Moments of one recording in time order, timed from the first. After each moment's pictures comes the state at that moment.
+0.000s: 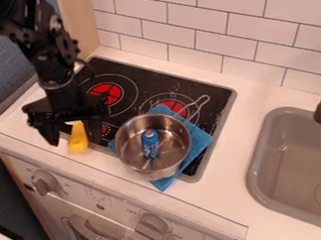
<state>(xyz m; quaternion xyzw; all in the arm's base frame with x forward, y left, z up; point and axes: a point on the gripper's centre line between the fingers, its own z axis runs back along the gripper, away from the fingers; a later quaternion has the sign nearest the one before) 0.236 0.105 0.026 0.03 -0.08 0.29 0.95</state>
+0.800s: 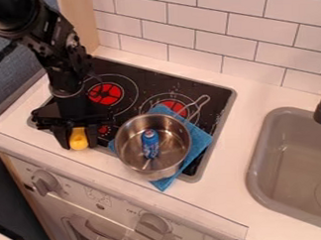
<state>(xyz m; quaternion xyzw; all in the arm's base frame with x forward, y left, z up) 0.243 0.106 0.006 0.06 -0.06 0.27 0.96</state>
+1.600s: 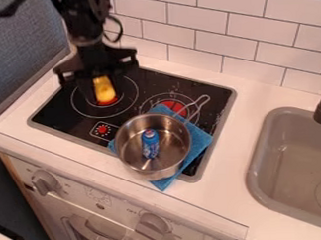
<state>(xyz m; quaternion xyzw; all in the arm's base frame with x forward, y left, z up) 0.298 0.088 0.077 0.00 -0.16 0.38 0.91</state>
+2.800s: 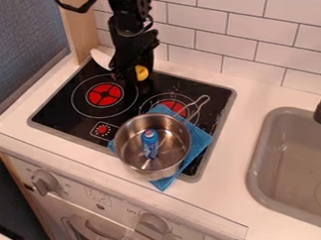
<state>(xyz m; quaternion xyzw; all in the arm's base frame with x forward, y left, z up) 0.410 0.095 0.016 -0.03 -0.16 0.58 0.80</state>
